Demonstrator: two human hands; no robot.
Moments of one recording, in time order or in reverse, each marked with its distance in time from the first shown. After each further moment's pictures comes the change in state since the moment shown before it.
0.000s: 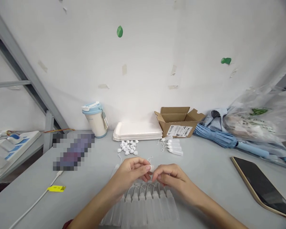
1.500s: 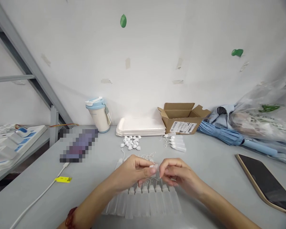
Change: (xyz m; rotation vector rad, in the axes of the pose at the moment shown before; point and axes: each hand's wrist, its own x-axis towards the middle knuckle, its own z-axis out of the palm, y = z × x) left_hand -0.008 0.008 -0.005 0.216 -0.208 0.029; right_hand 0.004 0.006 -0.004 0.401 -0.064 0.104
